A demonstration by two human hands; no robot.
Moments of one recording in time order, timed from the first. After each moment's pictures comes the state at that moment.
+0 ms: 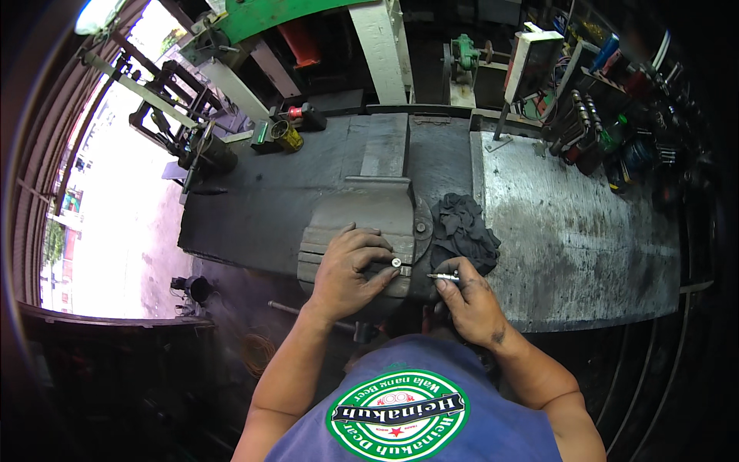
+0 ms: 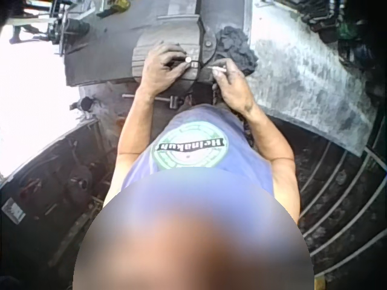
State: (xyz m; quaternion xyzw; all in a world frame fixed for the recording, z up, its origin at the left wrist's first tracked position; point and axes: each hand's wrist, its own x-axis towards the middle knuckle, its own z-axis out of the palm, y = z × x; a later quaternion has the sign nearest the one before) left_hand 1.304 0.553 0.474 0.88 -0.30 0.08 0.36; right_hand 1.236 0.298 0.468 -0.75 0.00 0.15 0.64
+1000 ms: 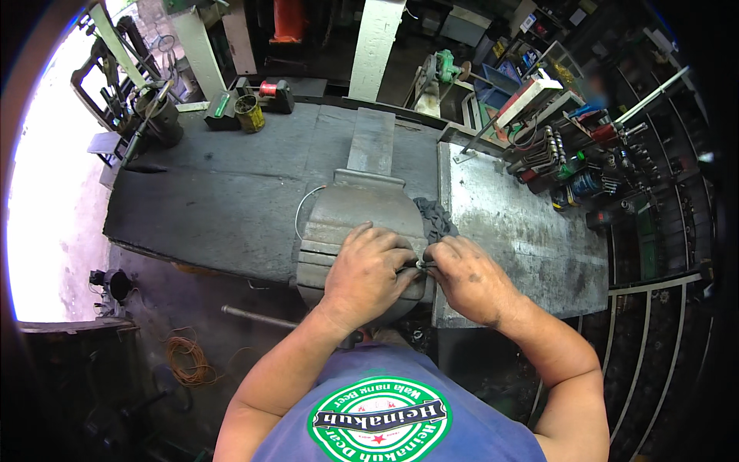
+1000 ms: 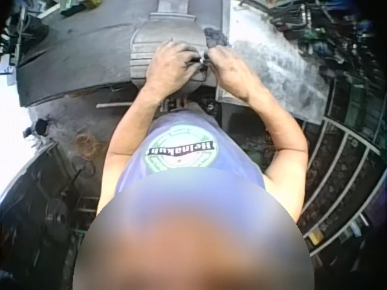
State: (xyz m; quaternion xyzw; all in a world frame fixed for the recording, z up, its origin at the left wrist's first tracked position) left_hand 1.310 0.569 0.466 0.85 -0.31 0.09 0.41; right_hand 1.287 0.358 0.541 -0.95 -0.28 0.02 0.16
